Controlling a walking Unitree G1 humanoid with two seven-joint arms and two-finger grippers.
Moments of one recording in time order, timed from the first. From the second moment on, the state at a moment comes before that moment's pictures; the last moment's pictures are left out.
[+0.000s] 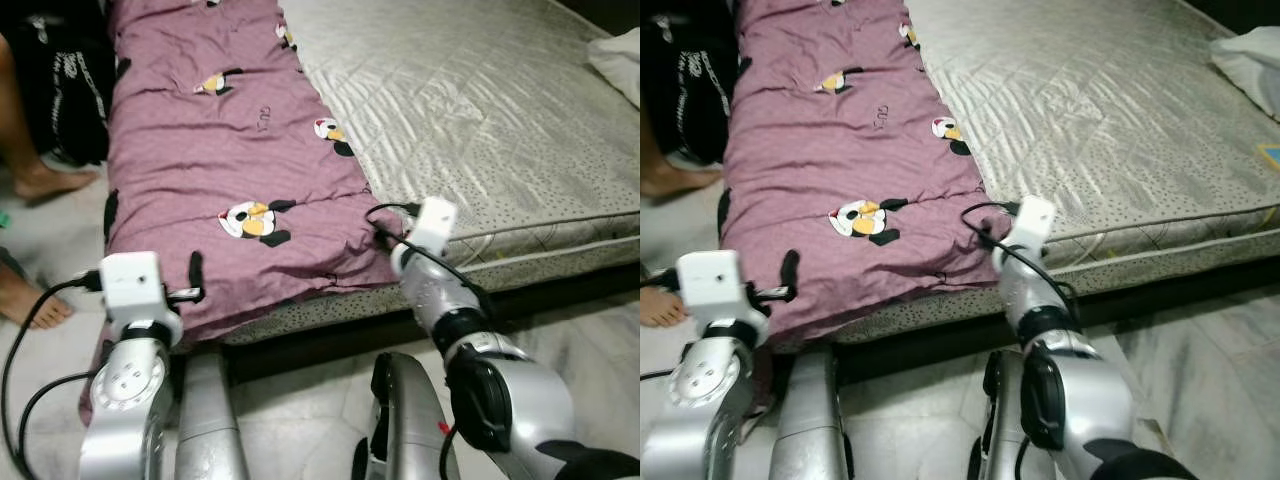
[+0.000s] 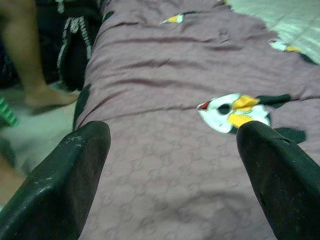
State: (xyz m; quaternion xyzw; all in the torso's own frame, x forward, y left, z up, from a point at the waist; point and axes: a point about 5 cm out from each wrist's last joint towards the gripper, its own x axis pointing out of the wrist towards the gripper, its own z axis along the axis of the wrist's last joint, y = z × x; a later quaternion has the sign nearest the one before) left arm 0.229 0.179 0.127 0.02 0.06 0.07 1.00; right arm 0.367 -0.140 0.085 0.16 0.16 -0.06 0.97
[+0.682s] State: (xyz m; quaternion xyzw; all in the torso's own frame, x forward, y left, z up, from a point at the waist) left arm 0.245 0.172 0.115 0.03 0.04 0.02 1.00; right arm 0.248 -0.167 0.112 0.05 -0.02 0.03 1.00
